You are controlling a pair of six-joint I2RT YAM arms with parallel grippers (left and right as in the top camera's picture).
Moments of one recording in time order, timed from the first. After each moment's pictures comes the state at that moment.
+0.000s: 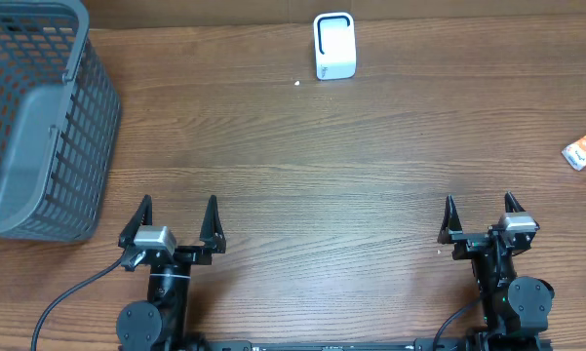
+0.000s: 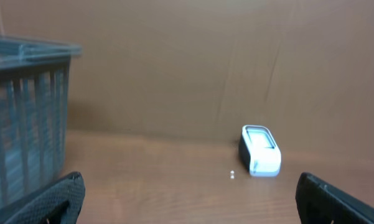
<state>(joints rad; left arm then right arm) -0.05 0.02 0.17 -0.03 0.00 -0.14 0.01 0.01 0.02 -0.04 -0.04 0.03</state>
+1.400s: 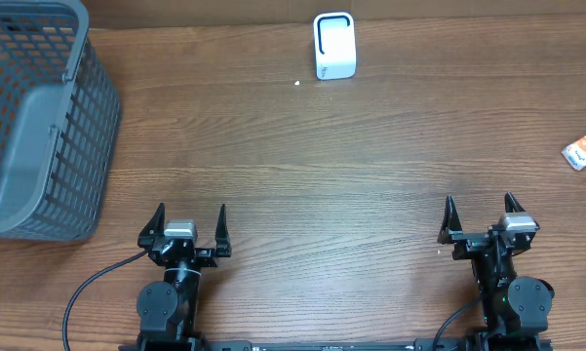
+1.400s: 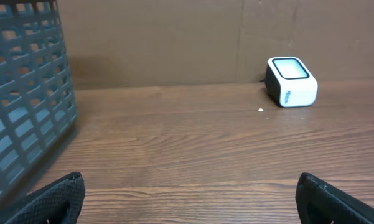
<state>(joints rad) -0.05 0.01 0.01 -0.08 -0.03 0.01 0.01 0.01 0.02 -0.04 -0.04 0.03</state>
